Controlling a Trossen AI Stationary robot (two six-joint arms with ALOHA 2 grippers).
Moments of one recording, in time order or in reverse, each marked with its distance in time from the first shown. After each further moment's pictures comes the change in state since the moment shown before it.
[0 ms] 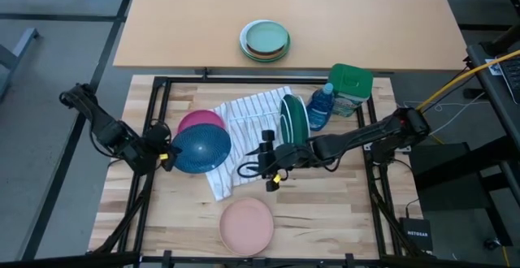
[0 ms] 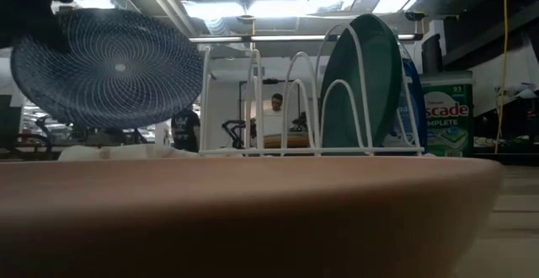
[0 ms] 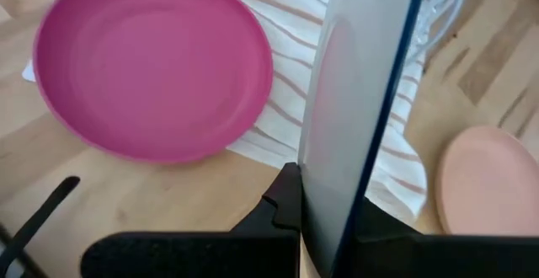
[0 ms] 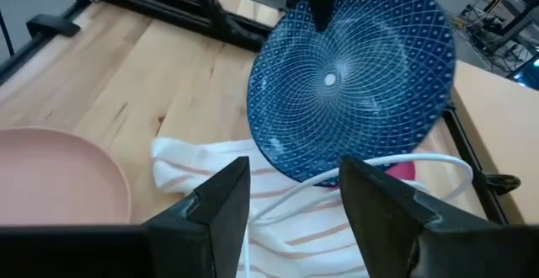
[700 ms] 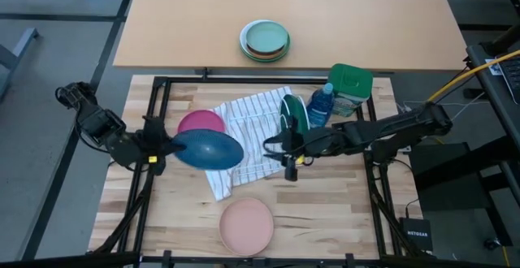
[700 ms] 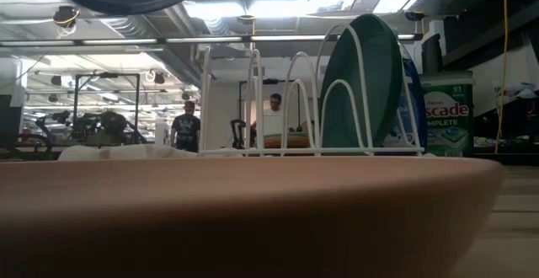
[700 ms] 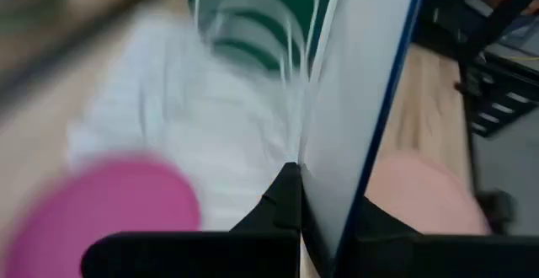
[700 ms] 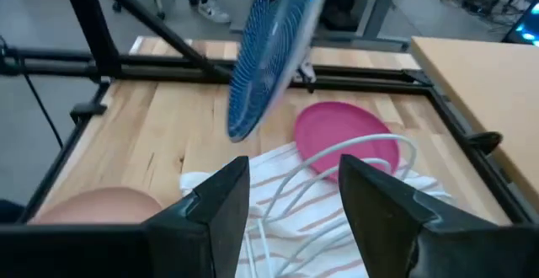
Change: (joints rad) left arm 0.001 0.076 0.272 0.169 -0.114 0.629; right arm 0.000 -0.246 0.000 -0.177 0.016 0.252
